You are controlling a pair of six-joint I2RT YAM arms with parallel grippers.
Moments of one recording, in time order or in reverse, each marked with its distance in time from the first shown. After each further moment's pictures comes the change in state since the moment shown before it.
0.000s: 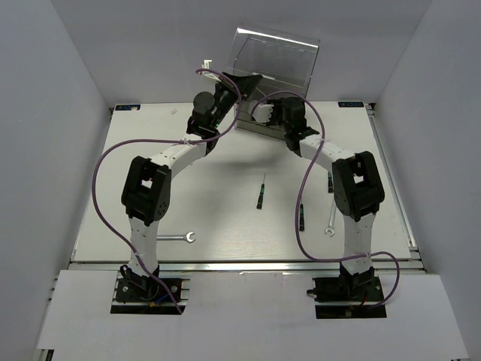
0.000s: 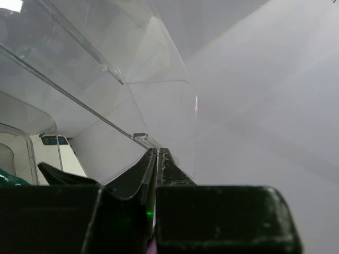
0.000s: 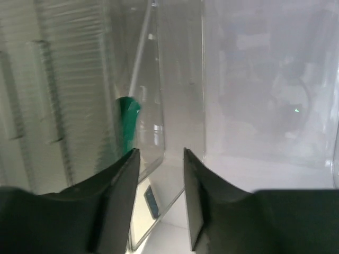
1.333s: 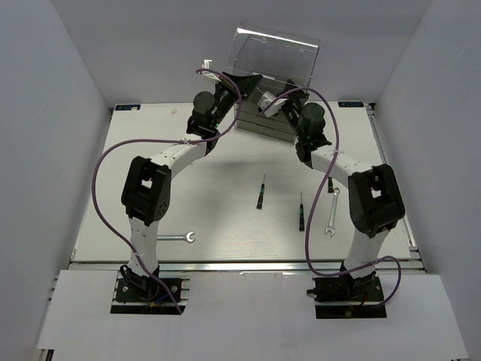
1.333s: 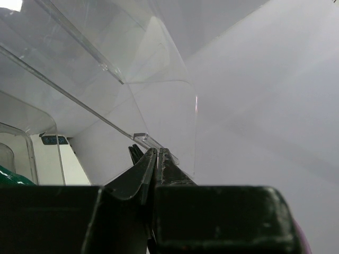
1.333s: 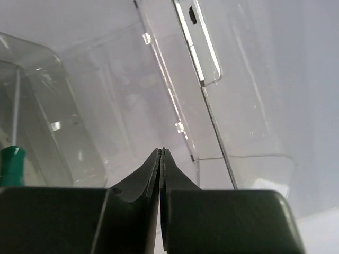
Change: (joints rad) left arm 0.000 0.000 0.002 -0.003 0.001 0.000; right arm -0.006 -0.239 -0.265 0.488 -0.081 0.029
